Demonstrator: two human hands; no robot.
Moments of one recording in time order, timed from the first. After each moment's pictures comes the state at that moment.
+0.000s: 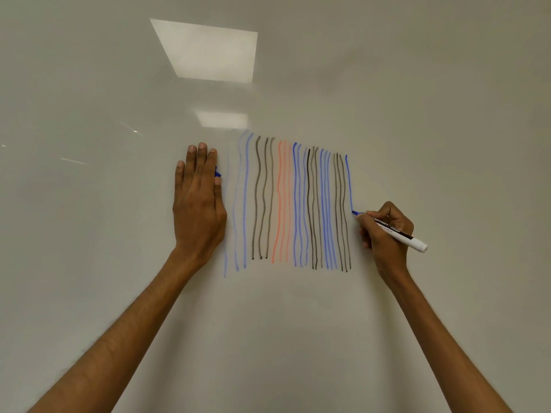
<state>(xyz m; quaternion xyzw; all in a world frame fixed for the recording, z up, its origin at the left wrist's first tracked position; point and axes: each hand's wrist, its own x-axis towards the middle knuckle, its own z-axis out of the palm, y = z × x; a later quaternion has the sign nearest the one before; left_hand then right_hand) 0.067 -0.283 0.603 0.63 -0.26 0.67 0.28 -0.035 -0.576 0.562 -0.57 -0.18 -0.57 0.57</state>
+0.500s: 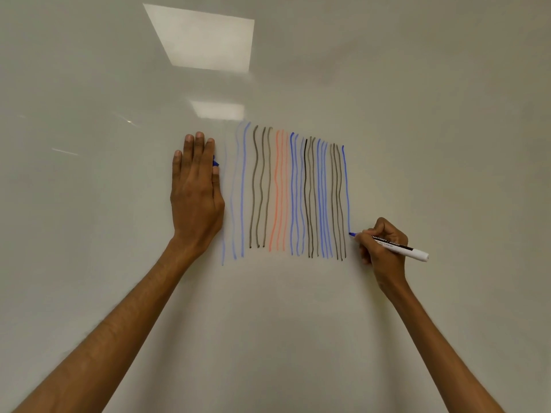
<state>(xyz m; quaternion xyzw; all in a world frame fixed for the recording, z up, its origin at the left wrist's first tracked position) 0.069 -0.283 0.602 0.63 -0.26 0.68 0.27 -0.040 -0.586 0.522 -0.61 -0.16 -0.53 0.56</state>
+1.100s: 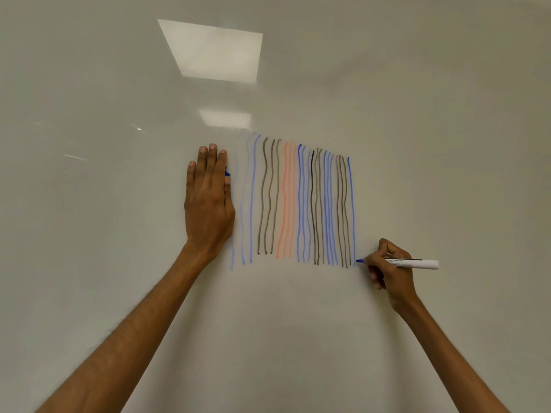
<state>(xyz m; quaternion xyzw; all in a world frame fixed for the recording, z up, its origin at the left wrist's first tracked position) 0.068 -0.284 0.600 0.63 -0.26 0.68 0.27 -0.044 -0.600 0.503 -0.65 -0.13 -0.46 0.59</state>
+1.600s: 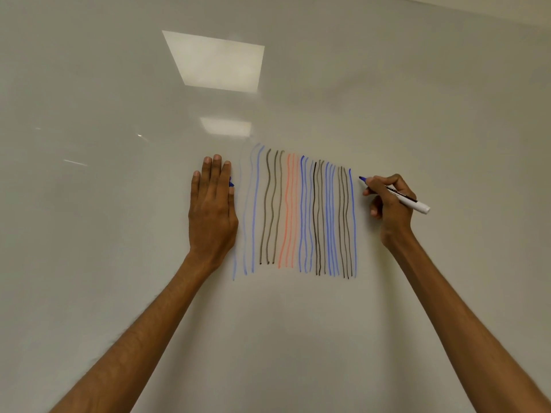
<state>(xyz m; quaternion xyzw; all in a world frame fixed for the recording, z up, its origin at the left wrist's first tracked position) 0.064 -0.284 0.601 0.63 -0.26 0.67 0.27 -0.043 -0.577 0.632 -0.55 -0.17 -0.54 0.61</state>
